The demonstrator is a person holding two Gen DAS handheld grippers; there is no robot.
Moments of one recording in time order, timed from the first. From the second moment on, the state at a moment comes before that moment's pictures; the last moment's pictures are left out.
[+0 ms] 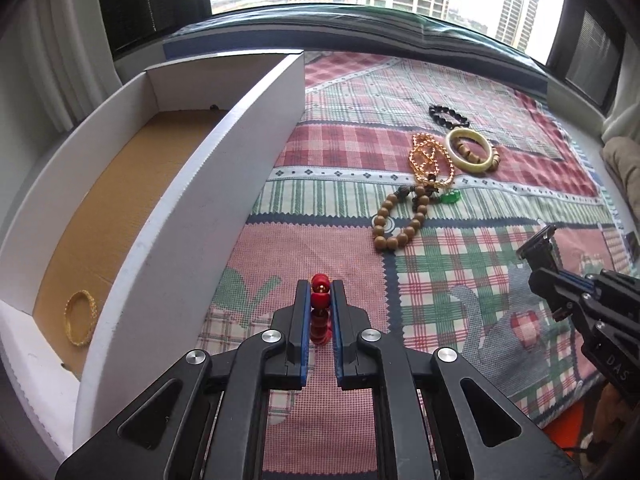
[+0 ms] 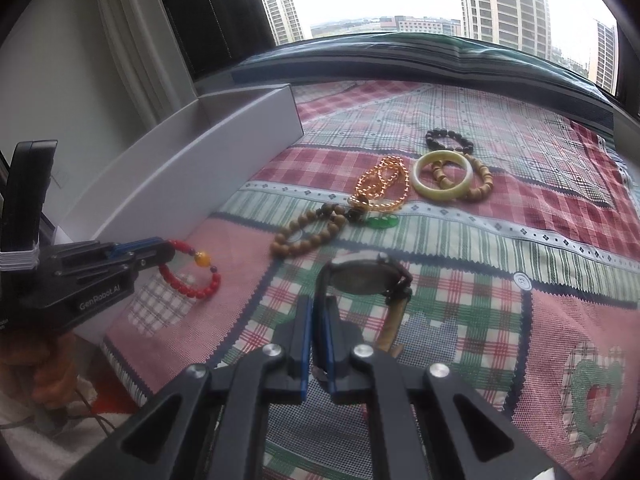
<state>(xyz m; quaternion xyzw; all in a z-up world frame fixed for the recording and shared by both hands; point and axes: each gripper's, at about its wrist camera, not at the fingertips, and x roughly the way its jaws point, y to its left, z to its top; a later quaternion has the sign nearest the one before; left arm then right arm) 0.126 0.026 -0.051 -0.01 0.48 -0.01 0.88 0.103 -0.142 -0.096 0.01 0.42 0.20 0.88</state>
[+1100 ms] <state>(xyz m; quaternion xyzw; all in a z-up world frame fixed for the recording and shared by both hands) 0.085 0.183 0.061 -0.14 0.40 0.03 0.90 0.127 0.032 0.001 -0.11 0.34 0.37 0.86</state>
